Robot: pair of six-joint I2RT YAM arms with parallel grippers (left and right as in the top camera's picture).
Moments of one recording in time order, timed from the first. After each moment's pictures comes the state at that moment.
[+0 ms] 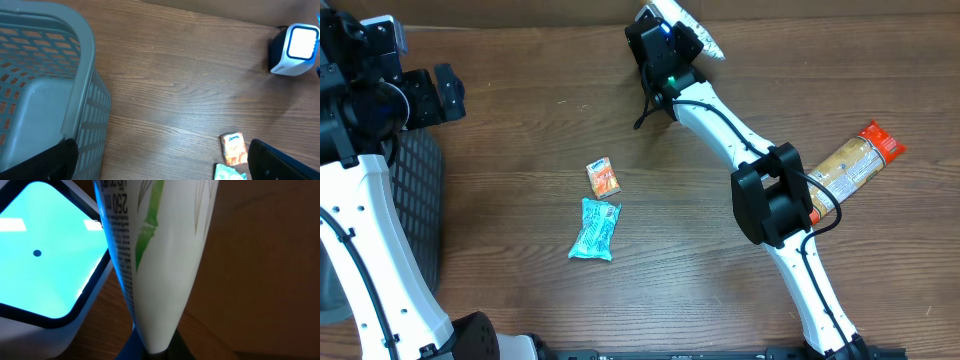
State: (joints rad) left arm 0.34 1.60 2.06 -1.34 0.12 0.06; right arm 0.53 2.60 2.32 -0.35 0.83 -0.58
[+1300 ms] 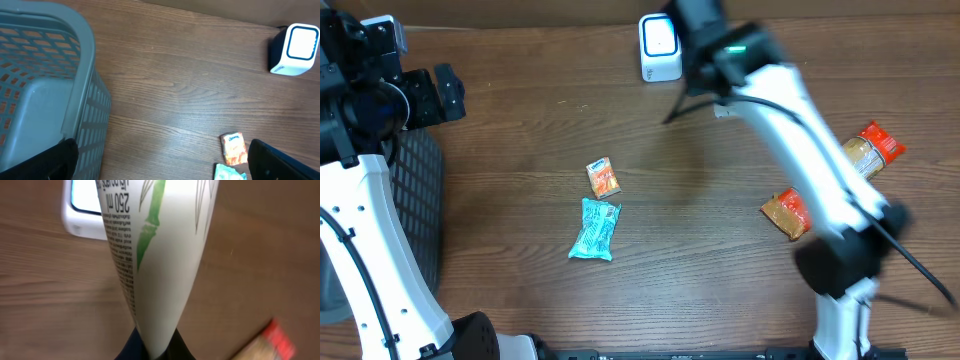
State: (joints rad) left arm 0.34 1.60 2.06 -1.34 0.12 0.06; right arm 0.50 2.05 2.31 -1.31 0.38 0.28
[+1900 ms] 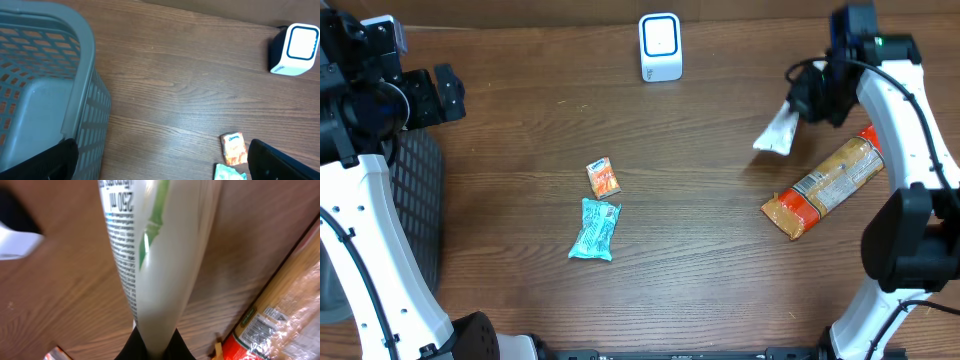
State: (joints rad) left arm 0.34 1.60 2.06 -1.34 0.12 0.06; right arm -0.02 2.00 1.78 -1.12 -0.22 0.58
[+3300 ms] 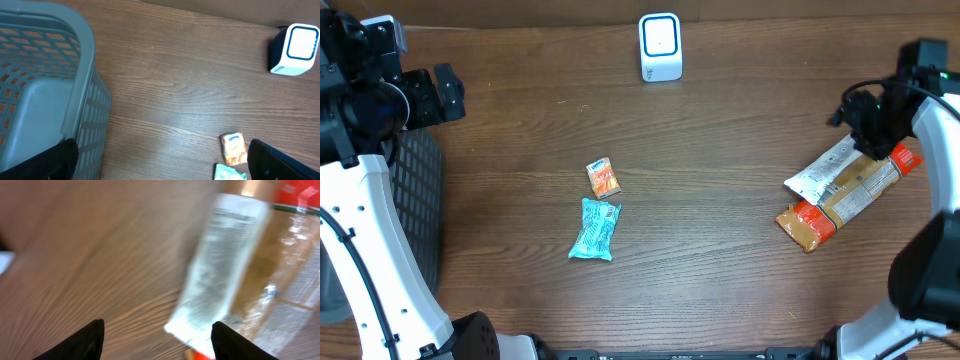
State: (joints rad) left arm 0.34 1.60 2.06 -1.34 0.12 0.06; right arm -0.19 1.82 1.59 -1.06 -0.22 0.47
